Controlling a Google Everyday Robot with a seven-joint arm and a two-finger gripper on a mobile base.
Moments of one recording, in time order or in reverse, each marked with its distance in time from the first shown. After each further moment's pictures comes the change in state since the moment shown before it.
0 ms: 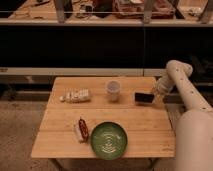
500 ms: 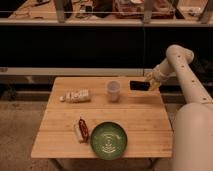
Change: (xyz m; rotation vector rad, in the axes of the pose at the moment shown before) arm -0.065 -0.041 -0.072 0.072 -0.056 -0.144
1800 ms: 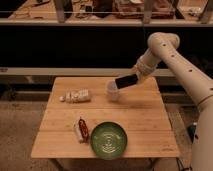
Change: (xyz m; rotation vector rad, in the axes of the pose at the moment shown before) arm -0.123 -0.002 -0.029 0.013 0.104 -0.321
